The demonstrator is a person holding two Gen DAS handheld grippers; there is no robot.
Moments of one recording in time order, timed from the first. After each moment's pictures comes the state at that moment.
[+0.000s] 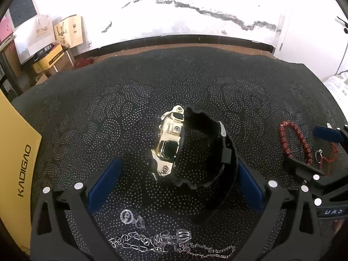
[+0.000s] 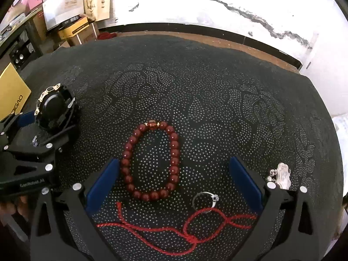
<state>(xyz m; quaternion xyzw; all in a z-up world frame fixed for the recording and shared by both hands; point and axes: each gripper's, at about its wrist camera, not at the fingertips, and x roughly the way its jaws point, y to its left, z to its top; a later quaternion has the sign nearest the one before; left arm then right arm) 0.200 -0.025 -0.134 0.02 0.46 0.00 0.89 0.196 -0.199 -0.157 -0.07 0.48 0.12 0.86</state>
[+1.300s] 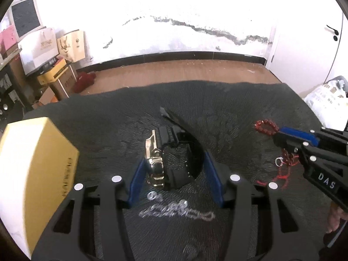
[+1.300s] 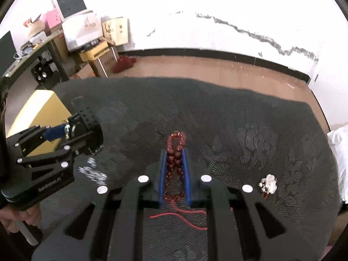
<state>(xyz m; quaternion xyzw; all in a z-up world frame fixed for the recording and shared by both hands) 0.148 -0.020 -0.033 0.02 0.42 -0.02 0.91 0.149 -0.183 -0.046 -0.02 0.41 0.18 0.89</state>
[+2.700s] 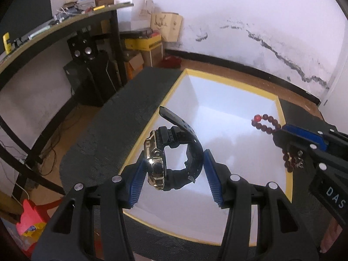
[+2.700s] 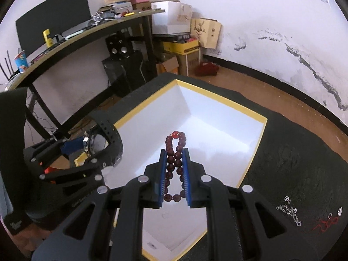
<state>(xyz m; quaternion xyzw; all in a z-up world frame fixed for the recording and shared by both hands) -0.018 0.326 0.022 -0.08 0.42 0.18 0.89 0.017 0.206 0.017 -0.11 0.39 0.34 0.85</state>
